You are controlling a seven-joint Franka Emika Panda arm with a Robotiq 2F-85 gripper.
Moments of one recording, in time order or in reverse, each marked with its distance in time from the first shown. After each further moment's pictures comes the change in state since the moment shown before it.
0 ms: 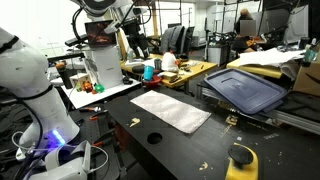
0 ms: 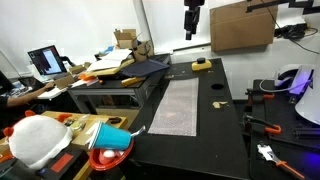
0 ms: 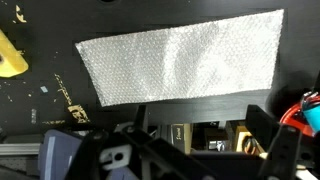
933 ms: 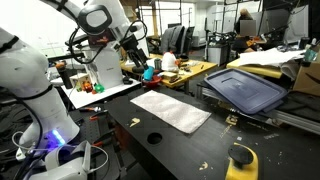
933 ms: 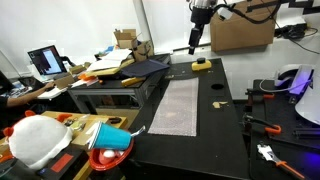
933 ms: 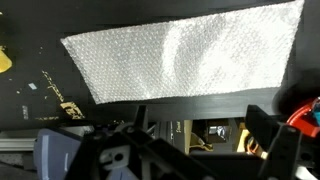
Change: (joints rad) arm -0.014 0.004 0.000 -0.210 0.000 0.336 0.001
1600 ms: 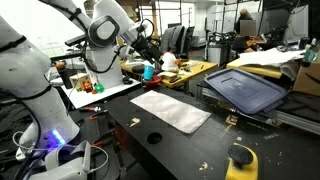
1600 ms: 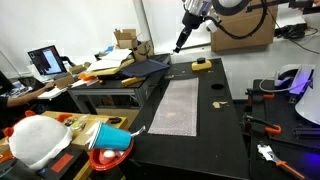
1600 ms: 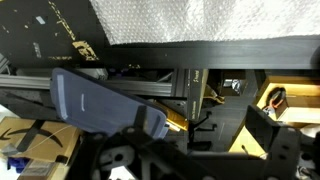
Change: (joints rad) arm -0.100 0.185 0.038 0.010 -0.101 0.466 0.015
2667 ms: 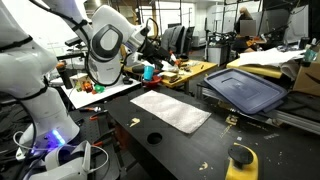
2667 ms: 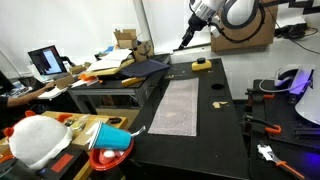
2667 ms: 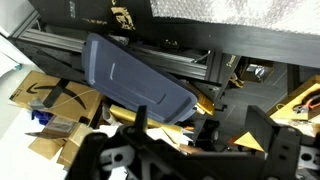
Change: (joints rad) arm -0.294 0.143 0.041 0.006 -0.331 0.350 0.013
